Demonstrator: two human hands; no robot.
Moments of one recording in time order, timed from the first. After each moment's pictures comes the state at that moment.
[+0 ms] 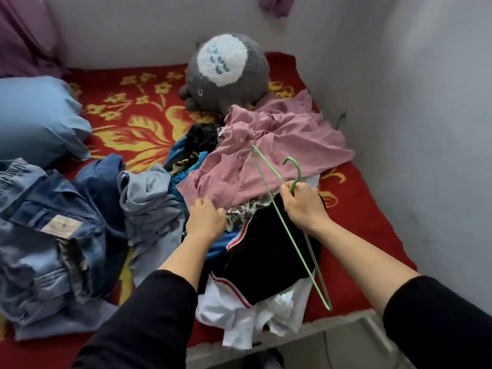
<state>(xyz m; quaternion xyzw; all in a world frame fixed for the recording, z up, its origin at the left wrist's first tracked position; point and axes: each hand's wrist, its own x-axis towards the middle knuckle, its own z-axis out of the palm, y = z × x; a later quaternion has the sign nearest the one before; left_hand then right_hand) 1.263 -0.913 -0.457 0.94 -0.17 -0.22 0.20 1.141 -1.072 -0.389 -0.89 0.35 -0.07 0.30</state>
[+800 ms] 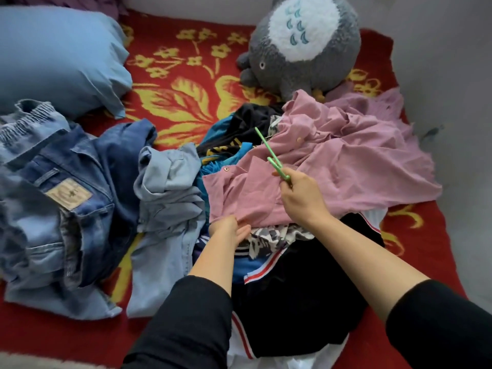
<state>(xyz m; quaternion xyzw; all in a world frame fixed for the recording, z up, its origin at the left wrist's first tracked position) 1.346 -0.964 -0.584 0.51 0.42 -0.33 0.67 1.313 -1.102 -0.490 -0.92 0.19 -0.02 0.34</state>
